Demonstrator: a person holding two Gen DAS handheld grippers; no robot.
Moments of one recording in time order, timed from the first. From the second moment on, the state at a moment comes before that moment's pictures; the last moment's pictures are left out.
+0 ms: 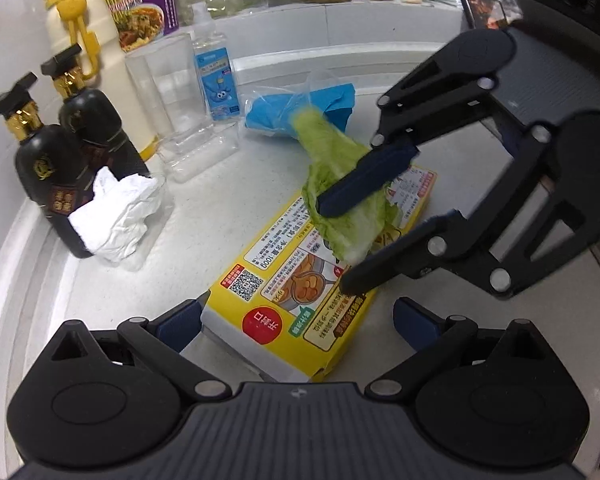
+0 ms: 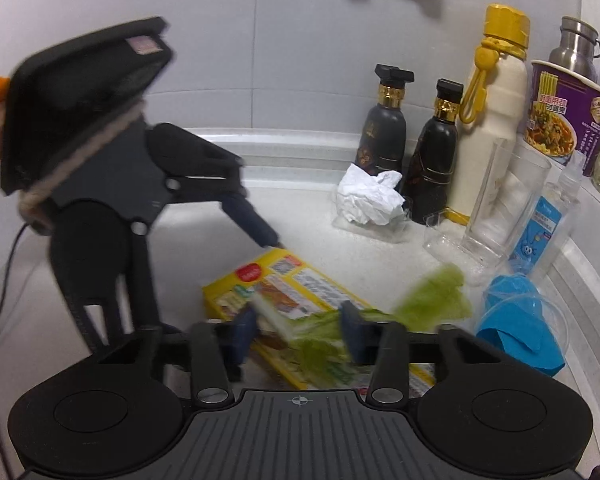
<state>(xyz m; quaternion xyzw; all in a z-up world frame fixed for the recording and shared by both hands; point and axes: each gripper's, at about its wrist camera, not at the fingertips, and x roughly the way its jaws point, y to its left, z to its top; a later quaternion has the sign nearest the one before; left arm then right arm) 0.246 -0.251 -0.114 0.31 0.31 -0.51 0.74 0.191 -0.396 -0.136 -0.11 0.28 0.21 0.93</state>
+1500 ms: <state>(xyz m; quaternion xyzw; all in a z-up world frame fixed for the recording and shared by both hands) 0.215 -0.228 -0.092 0.29 0.37 -0.44 0.77 0.165 -0.417 -0.090 0.02 0.27 0.12 0.95</state>
